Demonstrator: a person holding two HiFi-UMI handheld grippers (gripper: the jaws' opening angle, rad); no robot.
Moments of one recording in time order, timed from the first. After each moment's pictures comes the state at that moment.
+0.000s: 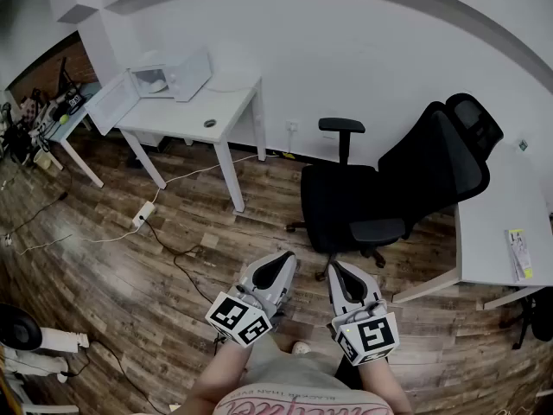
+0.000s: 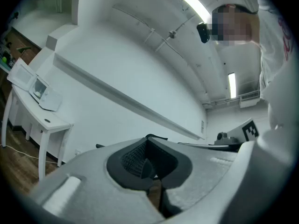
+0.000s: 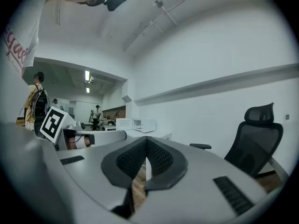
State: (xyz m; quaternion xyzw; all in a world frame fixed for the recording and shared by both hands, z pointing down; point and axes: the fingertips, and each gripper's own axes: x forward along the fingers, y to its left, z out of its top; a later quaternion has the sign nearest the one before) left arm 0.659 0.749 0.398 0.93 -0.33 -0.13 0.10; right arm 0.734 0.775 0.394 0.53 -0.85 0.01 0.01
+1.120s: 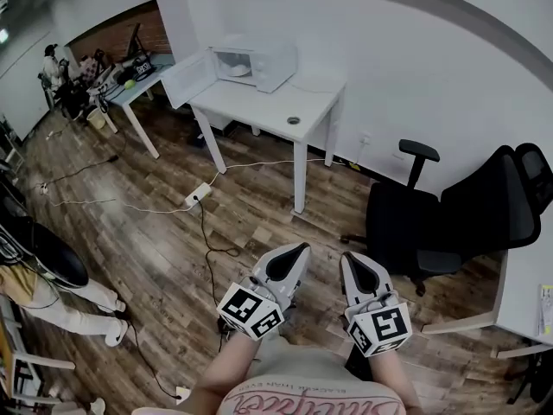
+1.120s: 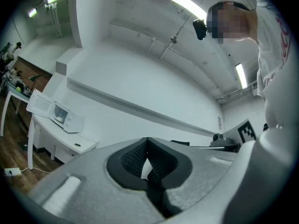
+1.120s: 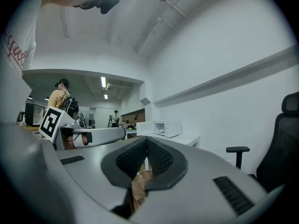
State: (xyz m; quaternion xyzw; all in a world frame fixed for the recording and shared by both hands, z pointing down) left arm 0.496 0.710 0.367 0.90 -0.42 -0.13 0.05; right arm 0.571 0.712 0.377 0.43 -0.90 0.02 0.00
